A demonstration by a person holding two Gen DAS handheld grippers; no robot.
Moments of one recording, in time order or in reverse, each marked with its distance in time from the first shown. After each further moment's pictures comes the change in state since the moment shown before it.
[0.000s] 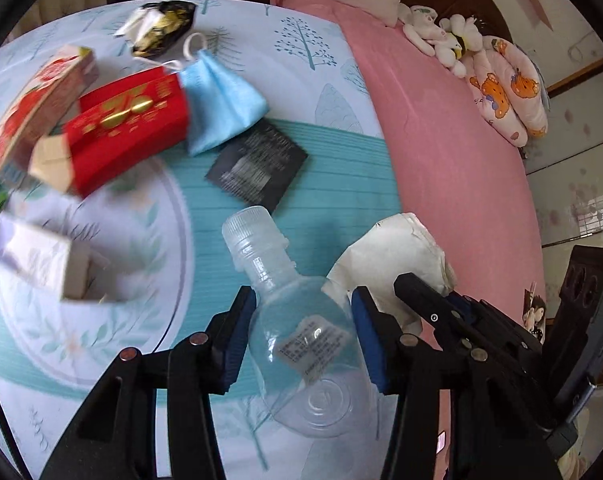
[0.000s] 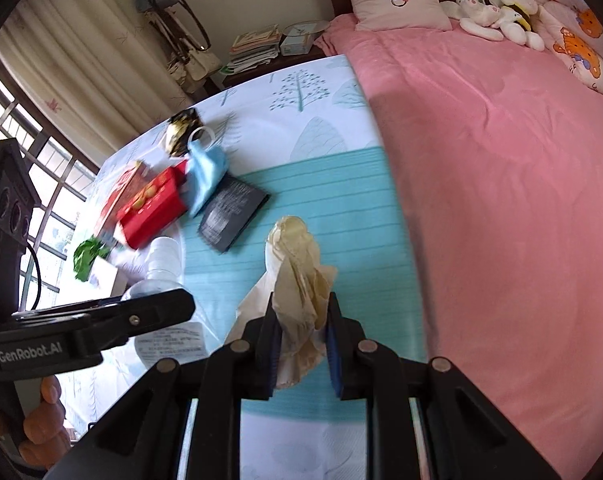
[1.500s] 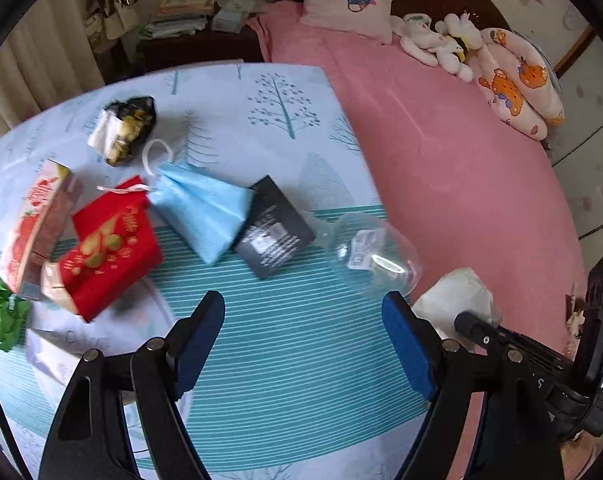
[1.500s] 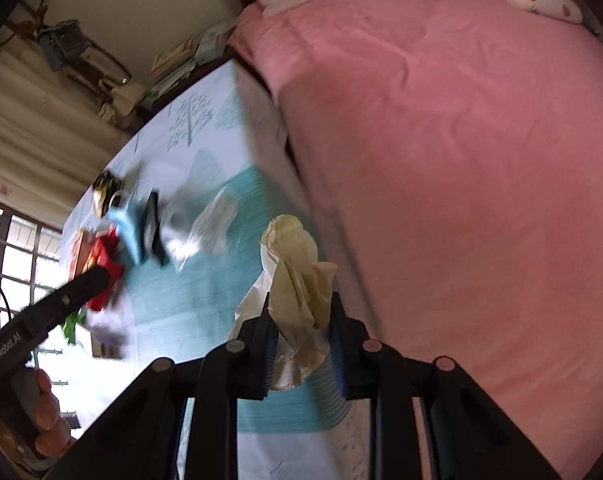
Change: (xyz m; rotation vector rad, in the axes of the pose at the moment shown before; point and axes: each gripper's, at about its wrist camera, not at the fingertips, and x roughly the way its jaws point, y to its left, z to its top) left arm 0.005 -0.053 0.067 0.101 -0.093 0.156; right arm -0.009 -0.102 0.039 0.278 0.052 -0.069
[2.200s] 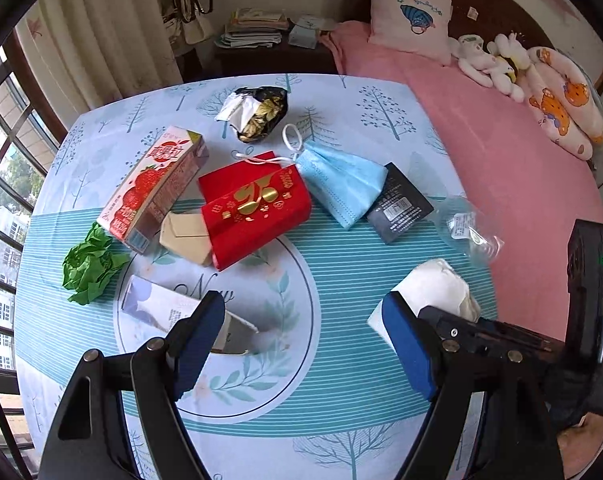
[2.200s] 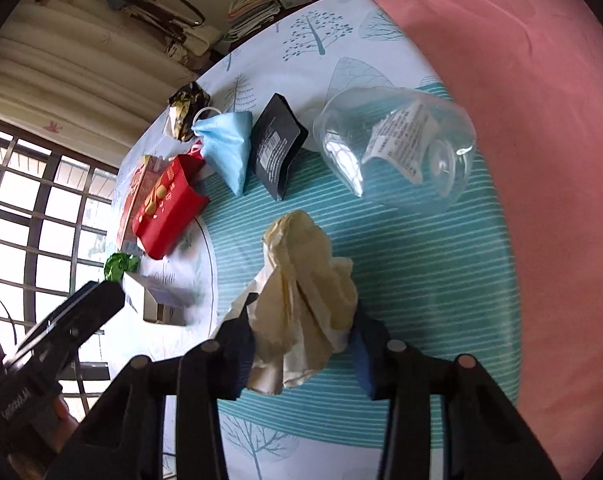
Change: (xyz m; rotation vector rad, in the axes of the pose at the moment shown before) left arm -0.054 0.068 -0.052 -0.053 -0.091 0.216; right arm 0.061 0.102 -0.041 -0.150 0.169 0.253
